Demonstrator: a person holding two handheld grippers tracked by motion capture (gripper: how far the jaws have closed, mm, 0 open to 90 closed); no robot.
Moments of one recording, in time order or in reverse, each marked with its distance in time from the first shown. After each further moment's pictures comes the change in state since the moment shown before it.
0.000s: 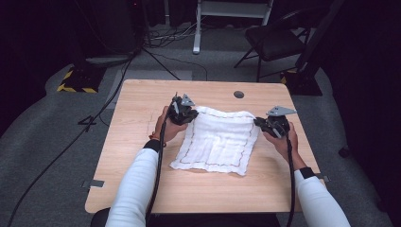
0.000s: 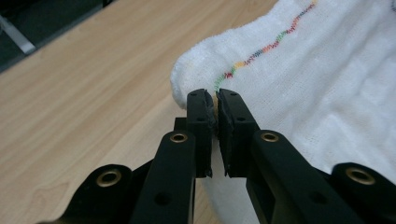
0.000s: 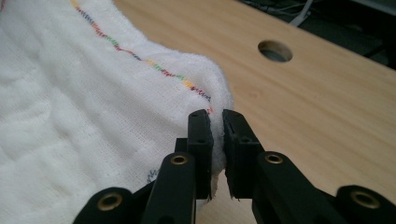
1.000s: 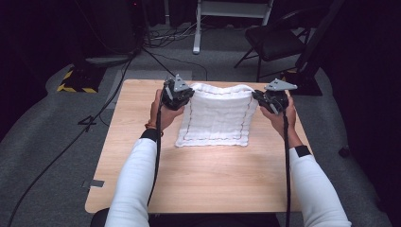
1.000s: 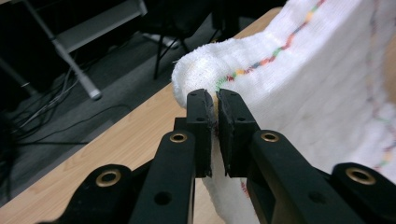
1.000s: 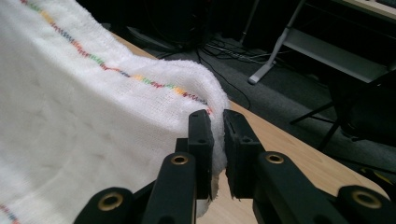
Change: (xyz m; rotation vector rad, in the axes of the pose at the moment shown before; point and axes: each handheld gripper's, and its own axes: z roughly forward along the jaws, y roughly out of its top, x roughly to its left) left arm 0.013 0.038 -0.036 -0.146 0.204 0.028; right arm -0.008 0.087 -0.005 -0.121 -0.105 -0.060
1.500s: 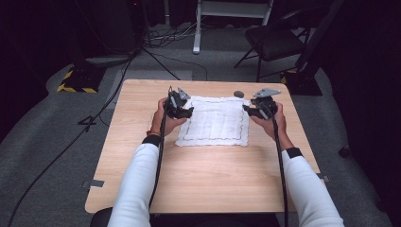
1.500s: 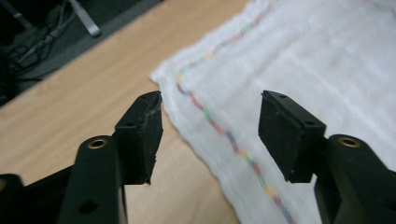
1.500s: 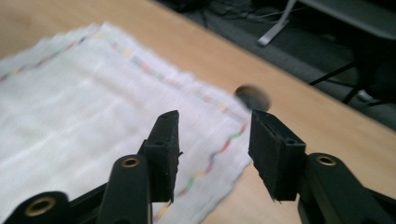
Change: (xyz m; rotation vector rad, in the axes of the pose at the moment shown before) left arm -0.007 -0.052 0.038 0.231 0.010 -0.055; right arm 0.011 -0.042 0.045 0.162 0.047 0.002
